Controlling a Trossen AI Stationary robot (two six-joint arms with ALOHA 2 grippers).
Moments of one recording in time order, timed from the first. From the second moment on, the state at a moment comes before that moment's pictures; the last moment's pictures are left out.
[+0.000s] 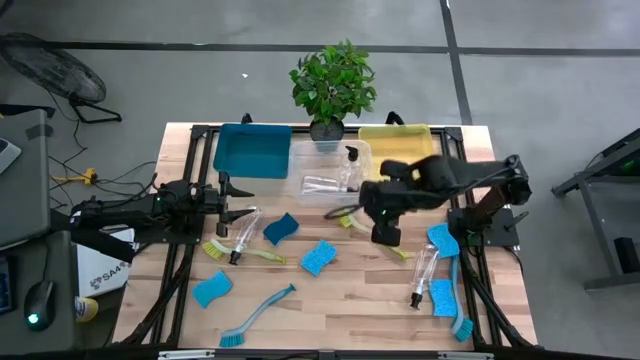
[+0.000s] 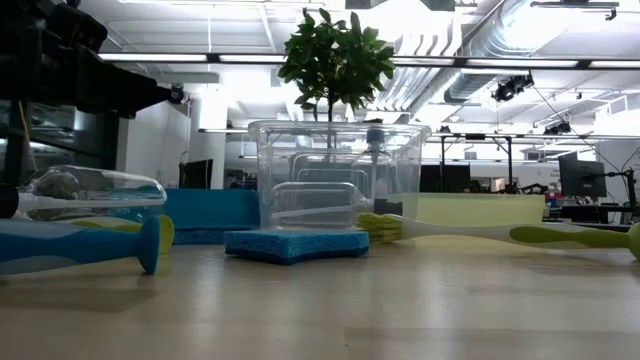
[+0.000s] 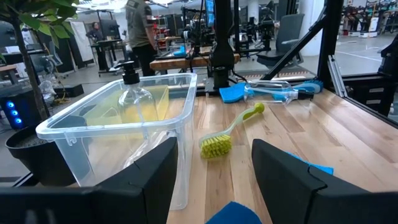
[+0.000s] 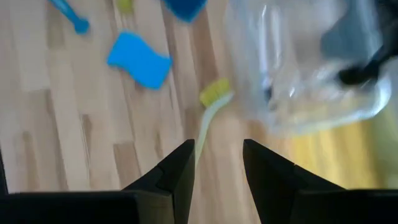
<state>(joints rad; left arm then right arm) 0.07 0.02 0.01 0.01 0.01 0.10 0.22 1.69 2.01 -1.57 0.24 0.37</state>
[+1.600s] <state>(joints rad) 0.07 0.02 0.01 0.01 0.01 0.10 0.31 1.62 0.88 -0.84 -0.03 0.94</state>
